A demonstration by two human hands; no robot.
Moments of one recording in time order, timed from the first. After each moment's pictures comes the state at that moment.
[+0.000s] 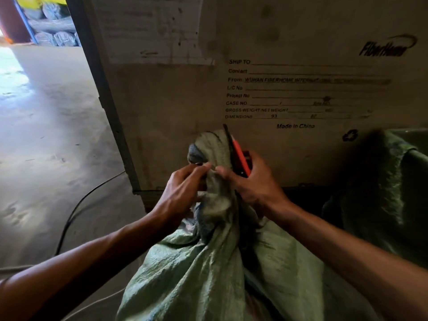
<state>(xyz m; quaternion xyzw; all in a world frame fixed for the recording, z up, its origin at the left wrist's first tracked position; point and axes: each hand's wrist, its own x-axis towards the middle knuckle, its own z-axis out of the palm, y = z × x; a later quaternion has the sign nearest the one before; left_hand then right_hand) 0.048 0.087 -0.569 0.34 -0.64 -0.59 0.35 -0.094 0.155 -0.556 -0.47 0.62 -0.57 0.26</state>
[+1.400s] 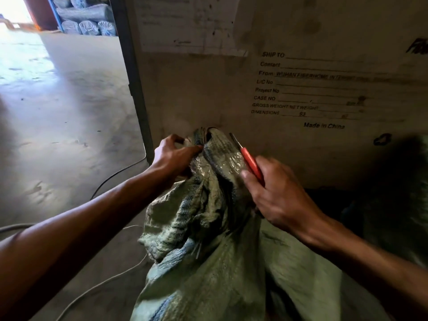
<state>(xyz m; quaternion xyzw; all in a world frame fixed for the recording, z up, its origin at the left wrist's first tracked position) 0.079 0.014 -0.558 0.52 -0.59 -0.49 0.39 -0.062 0.174 -0.540 -0.62 0.69 -0.36 0.09</state>
